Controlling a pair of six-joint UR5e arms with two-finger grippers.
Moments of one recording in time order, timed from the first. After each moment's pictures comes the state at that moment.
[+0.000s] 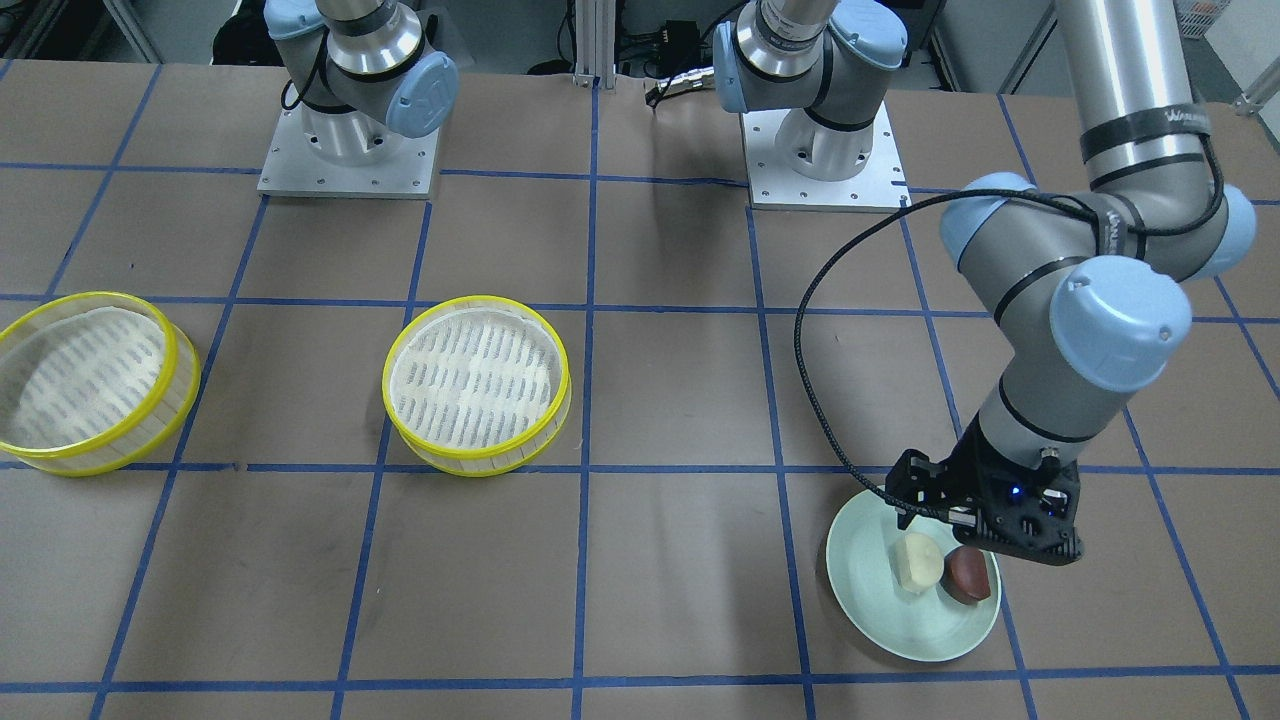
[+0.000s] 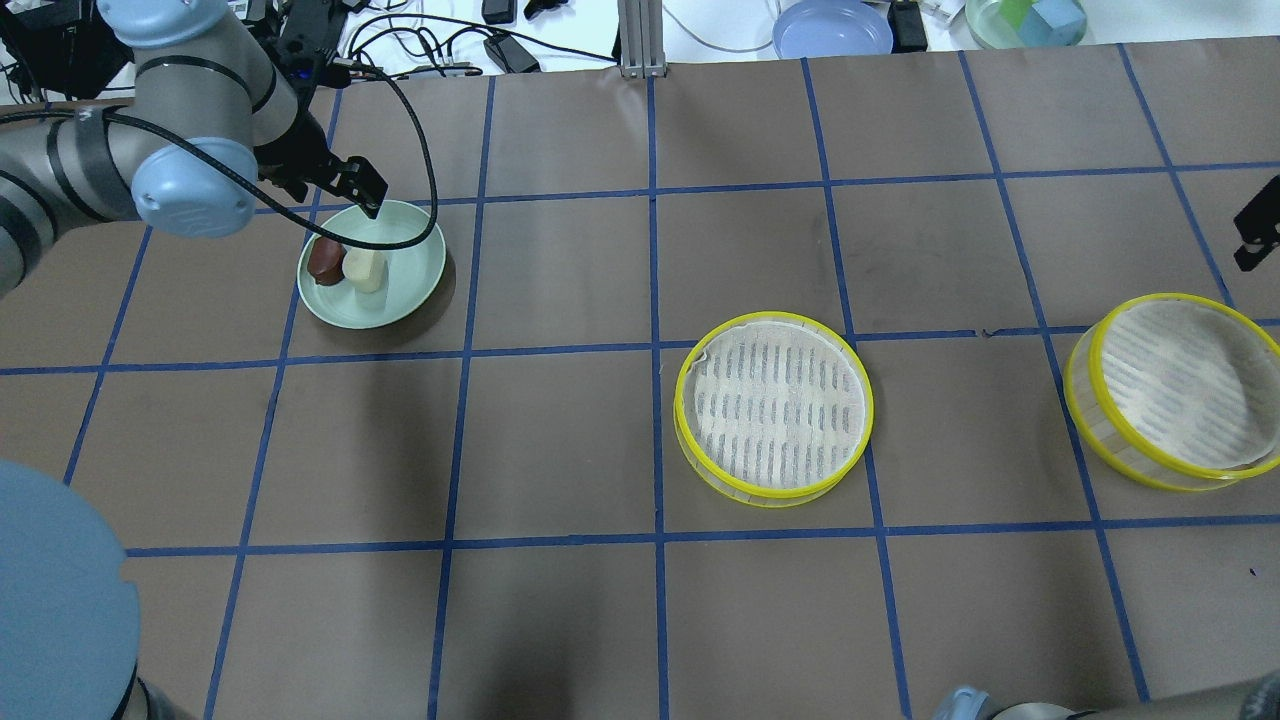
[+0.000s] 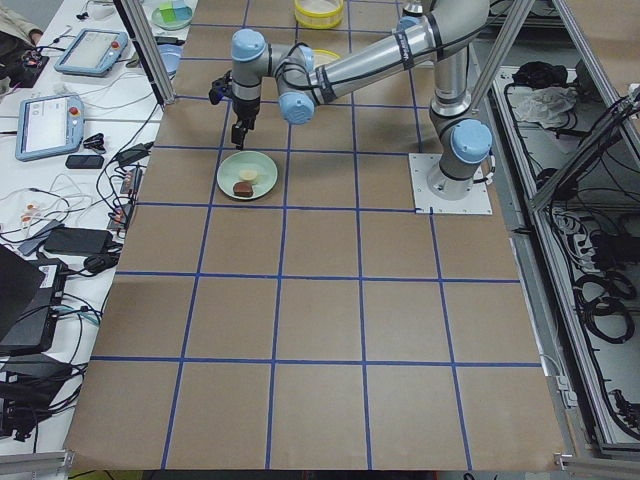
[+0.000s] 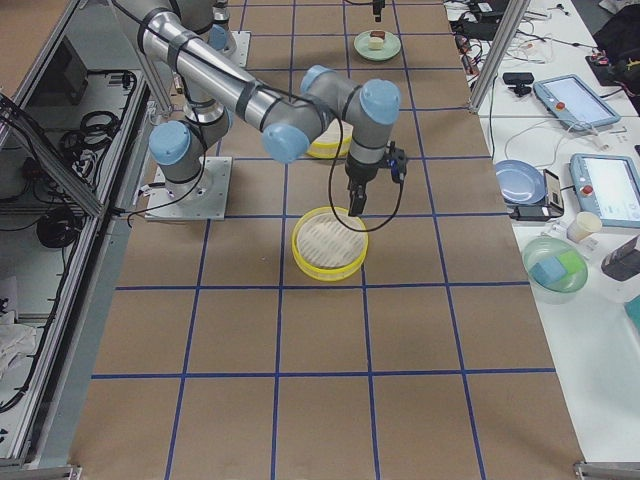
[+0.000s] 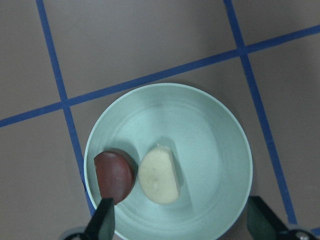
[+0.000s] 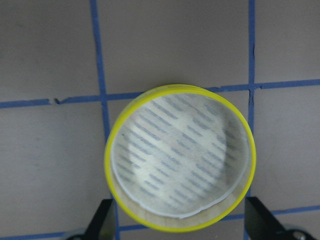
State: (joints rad) left arm -1.41 -1.98 -1.61 -0.94 1.59 0.44; right arm 0.92 -1.35 1.64 -1.82 -1.68 -0.64
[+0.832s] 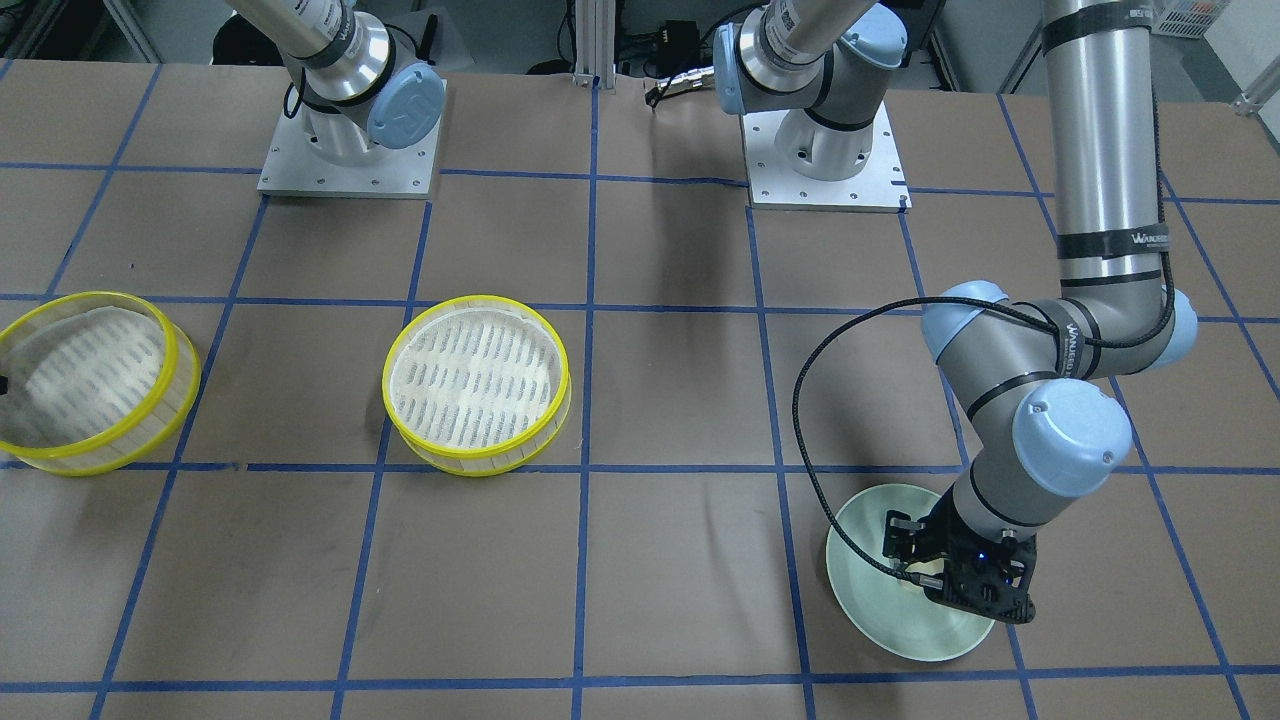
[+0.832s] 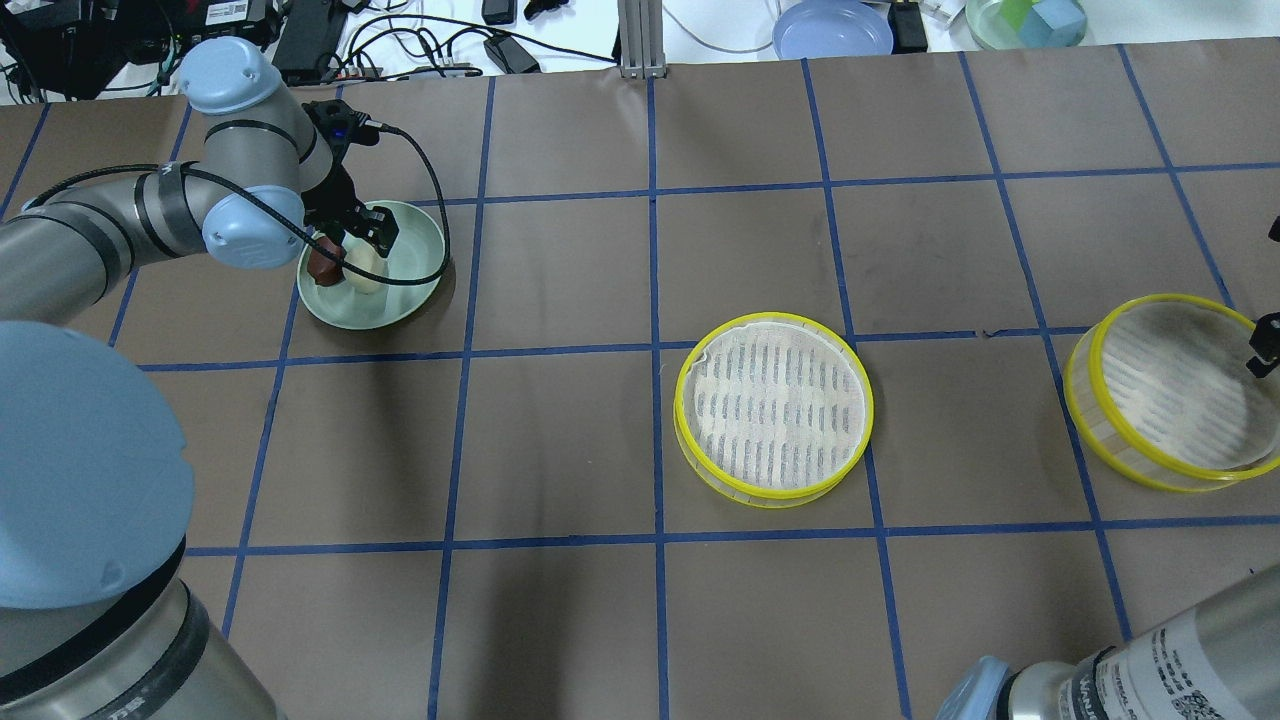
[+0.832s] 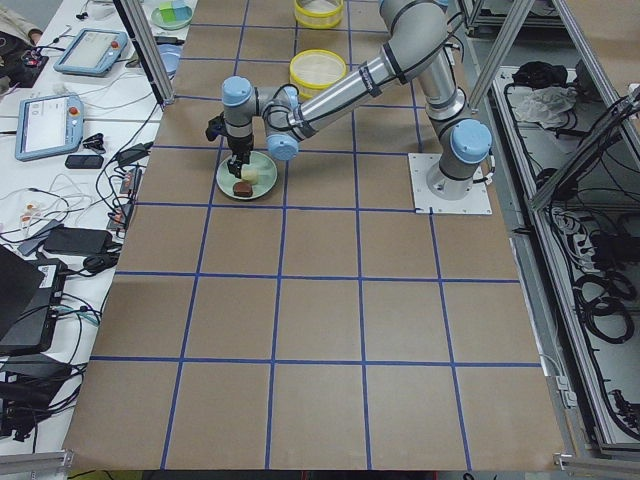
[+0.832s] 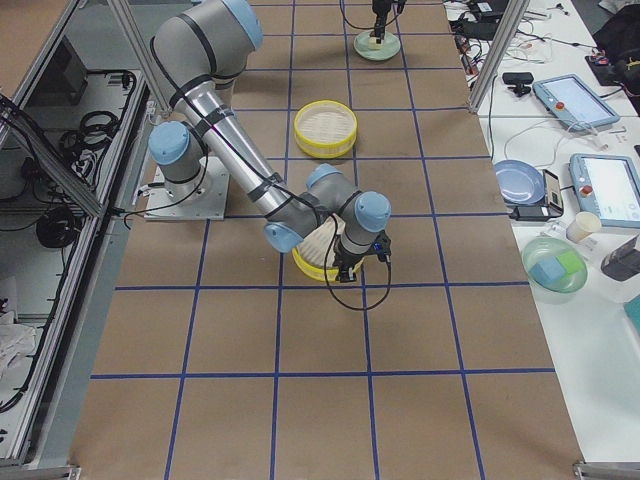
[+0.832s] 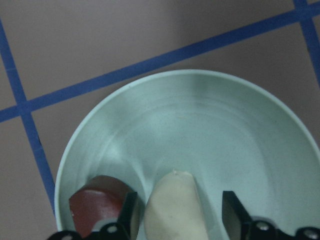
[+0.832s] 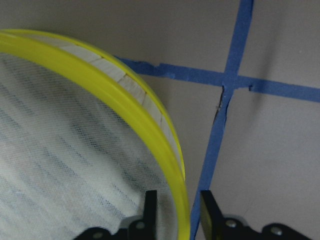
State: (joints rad) left arm -1.39 -2.13 -1.61 -0.86 1.59 0.49; right arm 0.80 -1.13 1.72 -2.05 -1.71 -0.93
